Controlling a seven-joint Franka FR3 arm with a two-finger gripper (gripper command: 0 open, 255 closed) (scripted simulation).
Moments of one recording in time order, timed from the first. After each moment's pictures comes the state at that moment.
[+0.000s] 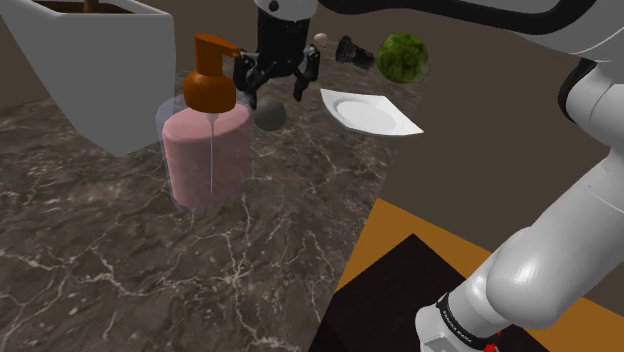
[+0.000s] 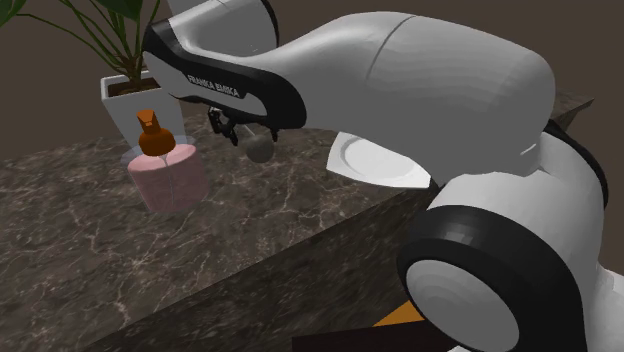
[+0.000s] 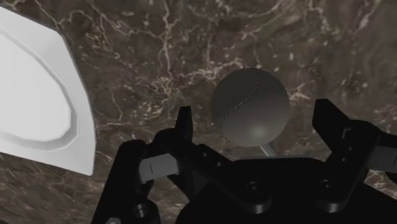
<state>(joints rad) 0.04 0.03 0.62 -1.54 -0.26 1.62 0.77</state>
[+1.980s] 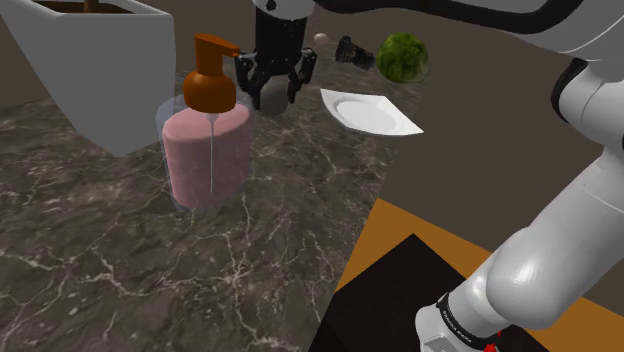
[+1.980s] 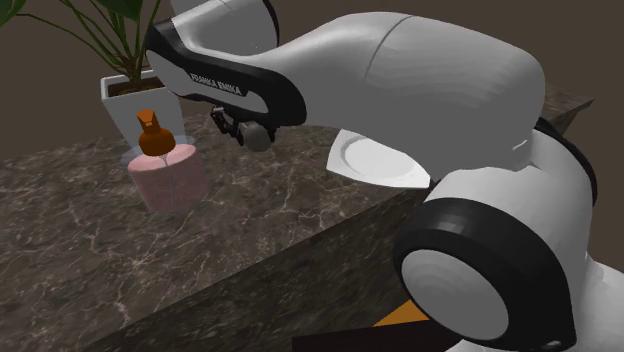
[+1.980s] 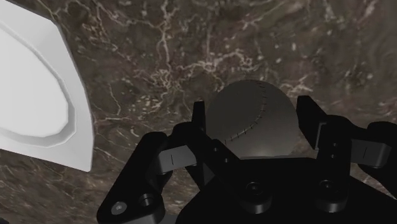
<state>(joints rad) 0.04 0.06 0.62 -1.52 -0.27 1.62 0.78</state>
